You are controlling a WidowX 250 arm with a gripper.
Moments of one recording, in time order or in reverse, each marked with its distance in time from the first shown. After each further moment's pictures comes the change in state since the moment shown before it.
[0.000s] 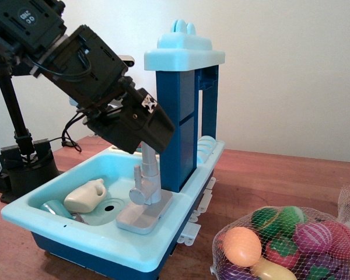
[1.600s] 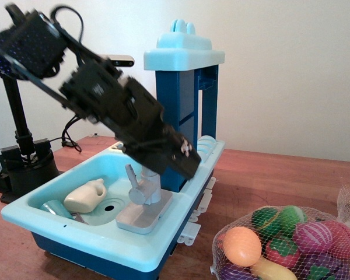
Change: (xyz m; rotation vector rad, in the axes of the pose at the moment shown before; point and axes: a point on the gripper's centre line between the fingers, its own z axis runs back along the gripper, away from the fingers) arm -0.001 0.012 -0.059 0.038 -0.019 -0.069
